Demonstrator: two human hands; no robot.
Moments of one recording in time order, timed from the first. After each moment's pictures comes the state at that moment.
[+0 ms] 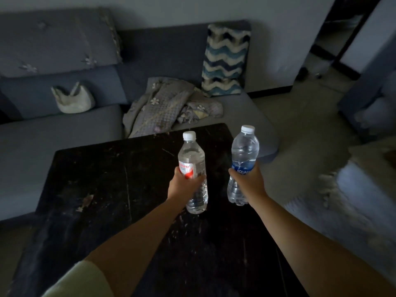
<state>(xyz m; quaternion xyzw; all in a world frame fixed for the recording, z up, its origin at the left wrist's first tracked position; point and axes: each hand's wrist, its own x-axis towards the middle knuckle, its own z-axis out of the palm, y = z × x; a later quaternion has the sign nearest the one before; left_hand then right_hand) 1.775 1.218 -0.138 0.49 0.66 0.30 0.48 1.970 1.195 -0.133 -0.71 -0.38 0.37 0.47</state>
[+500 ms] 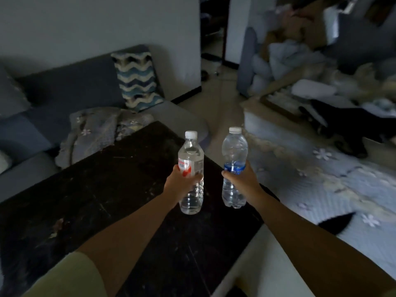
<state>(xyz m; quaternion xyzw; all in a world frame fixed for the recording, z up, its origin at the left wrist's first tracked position) 1.794 1.069 -0.089 0.69 0.49 0.16 0.51 1.954 0.947 -0.091 -0.78 -0.22 0.27 0.52</state>
